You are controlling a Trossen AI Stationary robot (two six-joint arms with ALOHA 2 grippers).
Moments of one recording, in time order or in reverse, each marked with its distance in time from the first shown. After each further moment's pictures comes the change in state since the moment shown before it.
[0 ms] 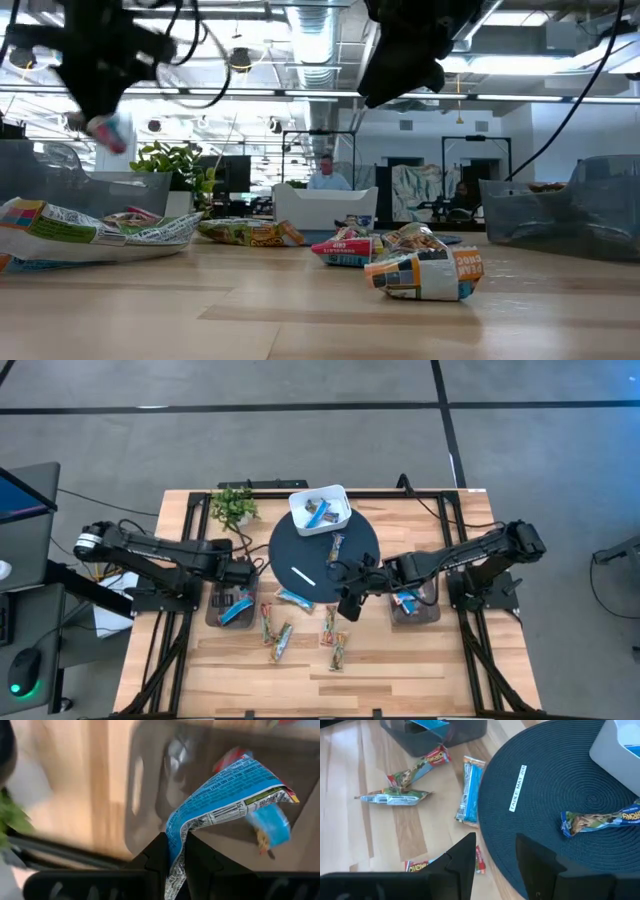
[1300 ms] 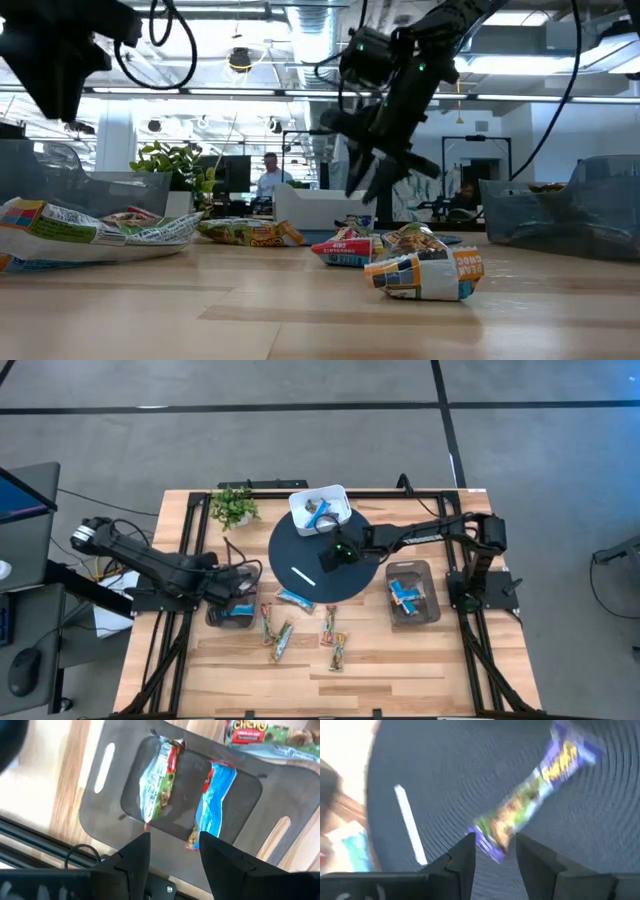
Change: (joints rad) left arm -0.245 -0.101 -0.022 0.013 0.012 -0.460; right arm -0.362 0.255 0.003 0.075 -0.141 0.436
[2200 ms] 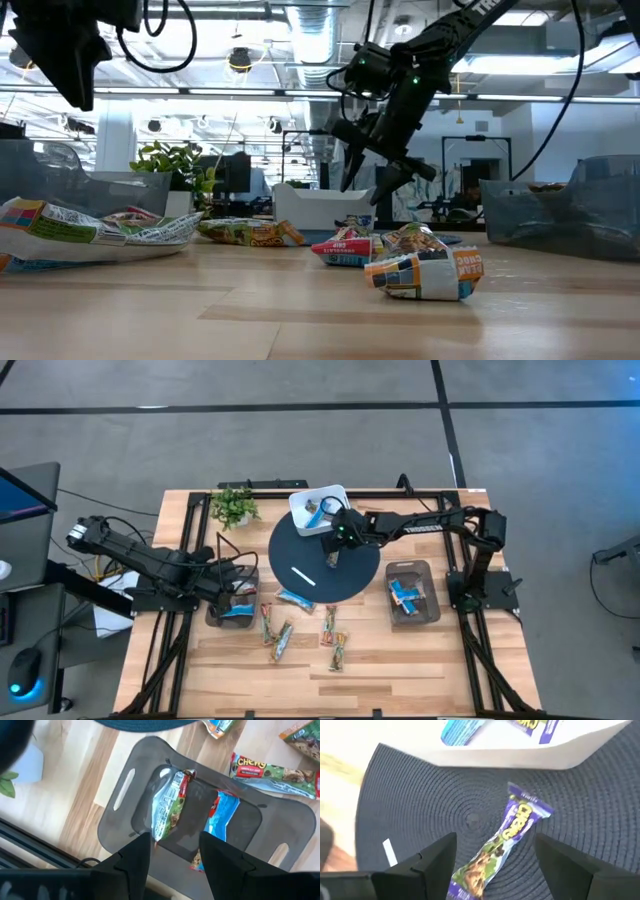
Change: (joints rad) left arm -0.004 -0.079 0.000 0.023 -0.106 -0.044; right arm -0.112 0.007 -0.003 0.040 0.008 0.006
